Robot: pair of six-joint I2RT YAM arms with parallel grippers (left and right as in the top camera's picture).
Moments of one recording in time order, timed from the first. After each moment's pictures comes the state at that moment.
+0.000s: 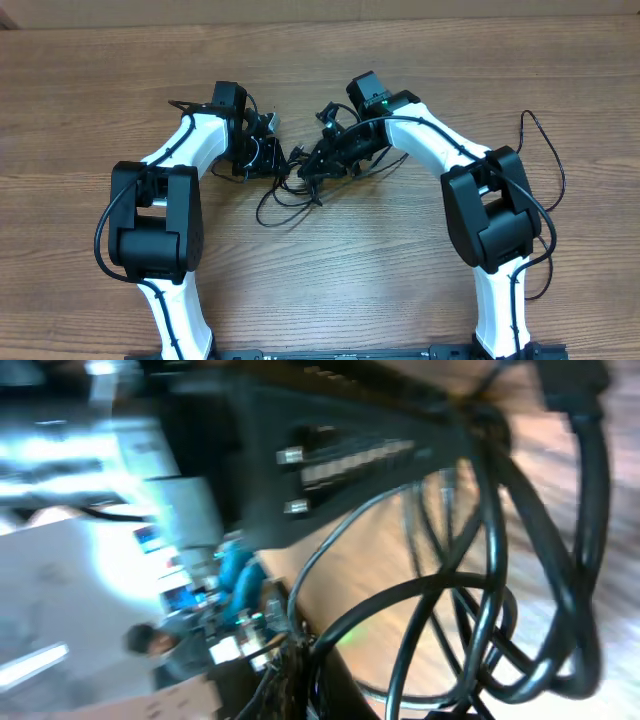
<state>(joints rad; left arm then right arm) -0.12 2.10 1.40 -0.77 0.51 -0.07 0.42 2.22 1.63 -0.79 -1.10 0.36</state>
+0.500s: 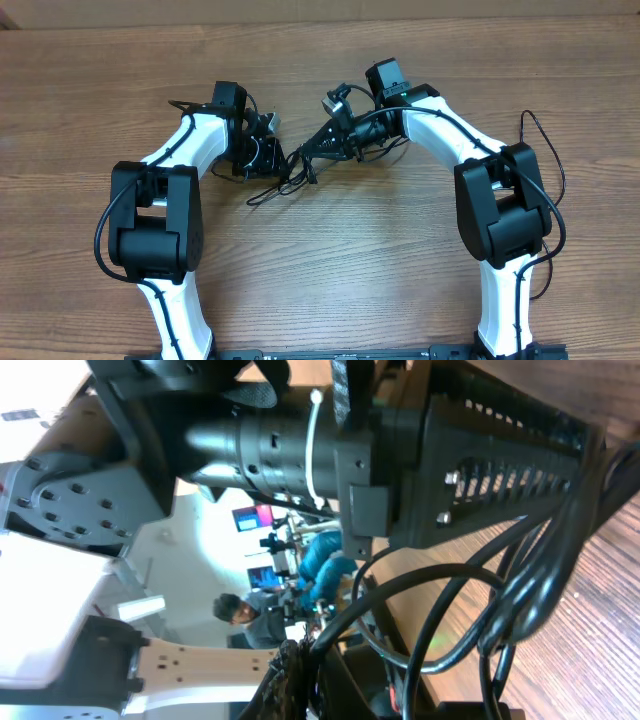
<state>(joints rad) -0.12 2.10 1.40 -0.77 0.51 -0.07 0.35 2.22 1.63 -0.65 -1.37 0.42</state>
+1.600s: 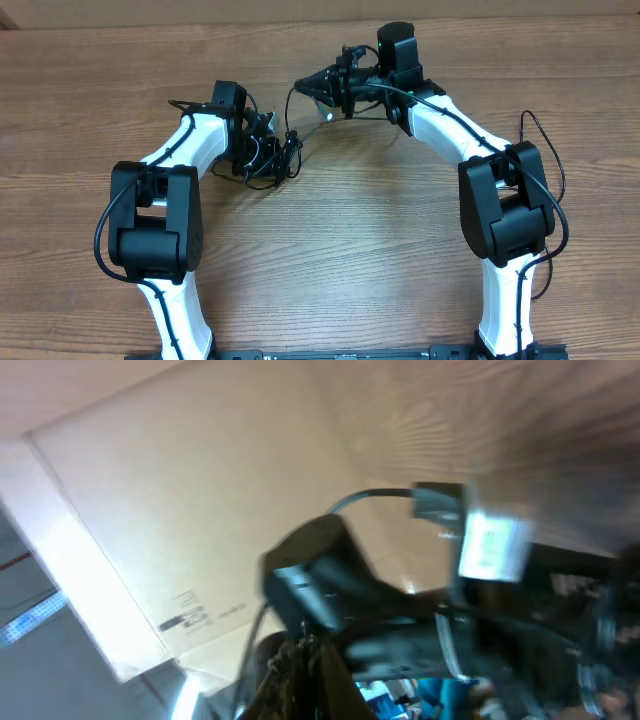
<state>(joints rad) -0.12 2.10 1.40 -0.76 0.51 -0.07 0.33 2.22 1.63 0.20 -1.10 1.60</state>
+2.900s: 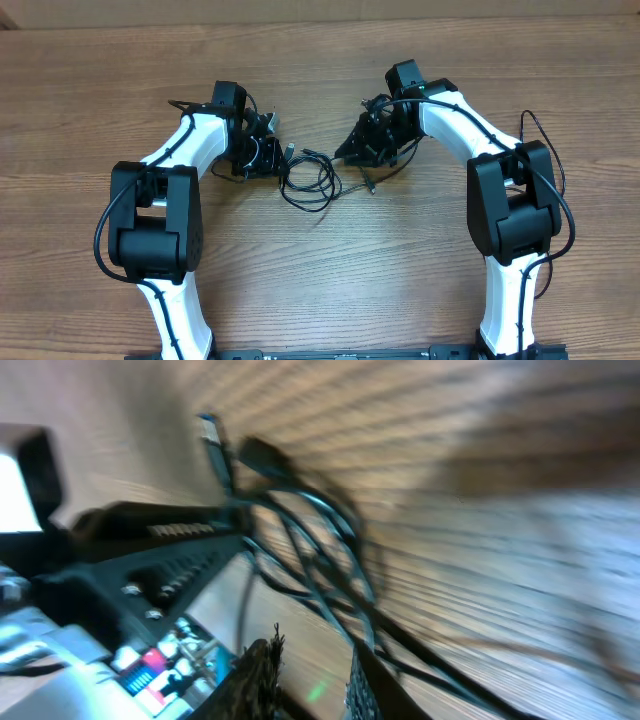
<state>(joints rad) -0.12 2.10 1.40 -0.77 0.51 -0.07 0.28 2.21 1.64 -0.87 -0.81 0.55</state>
